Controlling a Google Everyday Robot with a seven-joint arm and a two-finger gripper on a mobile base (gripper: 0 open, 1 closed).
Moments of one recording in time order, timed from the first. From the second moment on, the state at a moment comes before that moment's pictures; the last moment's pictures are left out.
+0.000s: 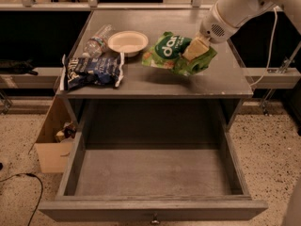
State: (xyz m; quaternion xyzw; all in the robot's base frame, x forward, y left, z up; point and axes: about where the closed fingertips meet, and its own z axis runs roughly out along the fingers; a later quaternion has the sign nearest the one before) arm 0.662 -0.126 0.905 -0.52 0.80 0.10 0.27
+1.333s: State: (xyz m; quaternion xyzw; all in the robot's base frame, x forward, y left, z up) arm 0.662 -0.126 0.905 -0.52 0.80 0.10 0.27
